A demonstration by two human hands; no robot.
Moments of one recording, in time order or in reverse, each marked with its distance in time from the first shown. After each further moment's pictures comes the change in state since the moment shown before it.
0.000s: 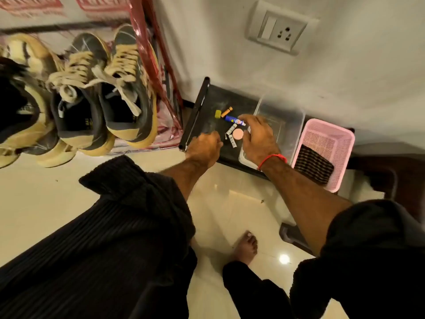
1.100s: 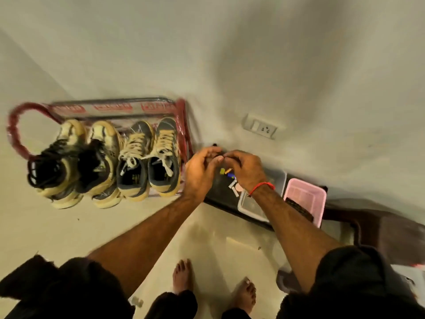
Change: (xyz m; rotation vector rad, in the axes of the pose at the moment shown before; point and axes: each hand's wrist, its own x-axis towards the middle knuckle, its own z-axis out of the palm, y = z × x) left_hand -0.083 0.048 -0.180 -0.942 0.499 0.155; right_hand 0.012 -0.144 -0.111 0.300 -0.063 -0.045
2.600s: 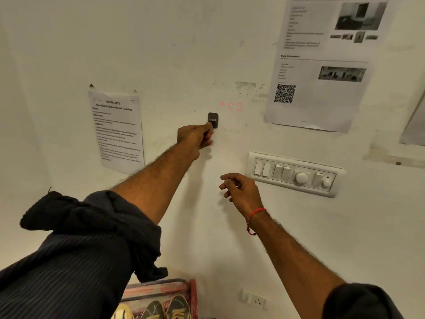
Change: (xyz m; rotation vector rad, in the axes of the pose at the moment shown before) left_hand 0.200 0.577 -0.208 -0.558 0.068 0.097; right_hand 0.030 -0.443 -0.194 0.327 0.428 -0.343
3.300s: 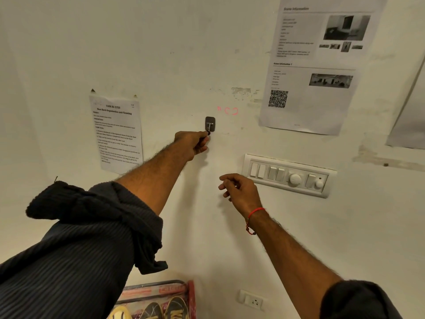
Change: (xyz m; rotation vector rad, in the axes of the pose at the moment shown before) left_hand -0.004 0.008 -0.005 0.083 -0.036 -0.119; right_hand -0.008 -0.011 -0.009 -0.032 0.001 -0.023
